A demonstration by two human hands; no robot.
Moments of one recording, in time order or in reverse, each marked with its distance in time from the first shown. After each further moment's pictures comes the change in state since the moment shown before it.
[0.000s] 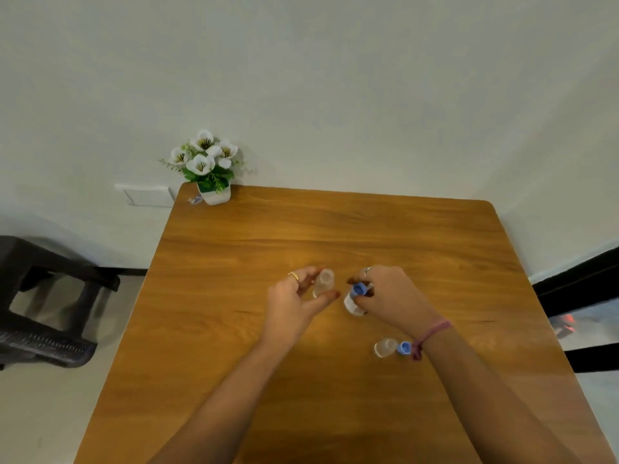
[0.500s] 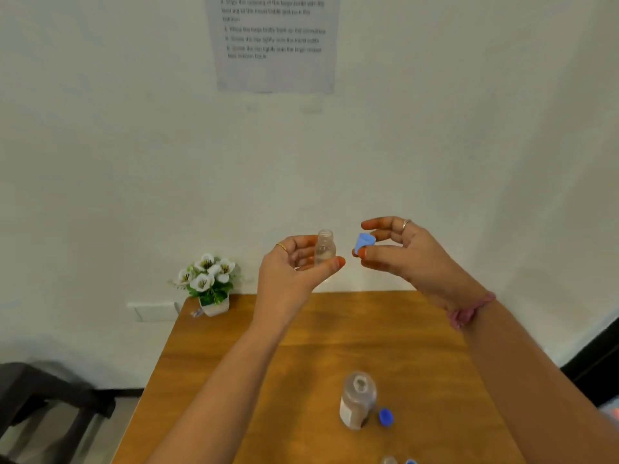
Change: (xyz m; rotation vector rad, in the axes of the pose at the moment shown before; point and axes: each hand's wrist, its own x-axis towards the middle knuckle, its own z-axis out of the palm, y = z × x) left_hand 0.054 0.198 -0.018 -0.225 0.079 0.275; right_hand -0.005 -0.013 -0.193 1.053 0.341 -0.179
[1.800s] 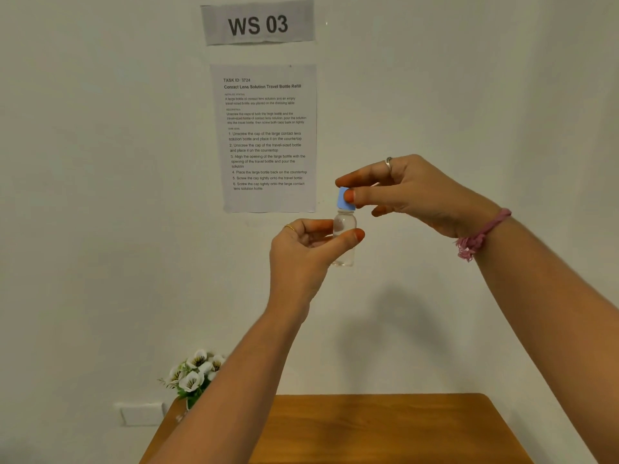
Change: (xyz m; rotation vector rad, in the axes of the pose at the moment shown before) left_hand 0.041 0.149 0.064 -0.105 0.153 0.289; right_hand 0.031 -0.195 -0.073 -0.407 -0.115 -0.544
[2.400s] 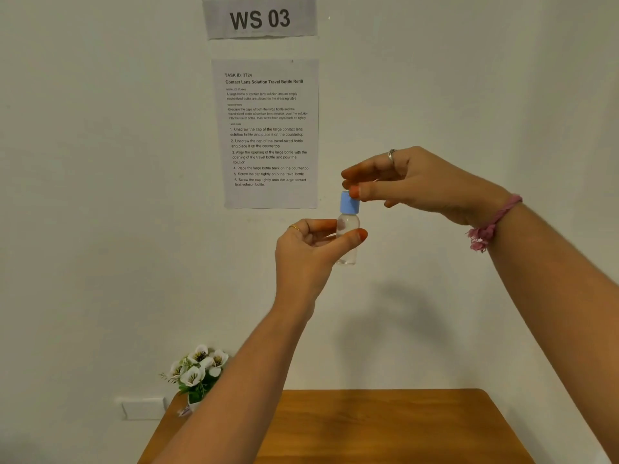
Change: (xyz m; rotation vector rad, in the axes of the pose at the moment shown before) left_hand 0.000 -0.005 0.002 -0.014 0.008 -0.022; right_hand 0.002 -0.004 -0.008 -0.196 -0.056 0.012
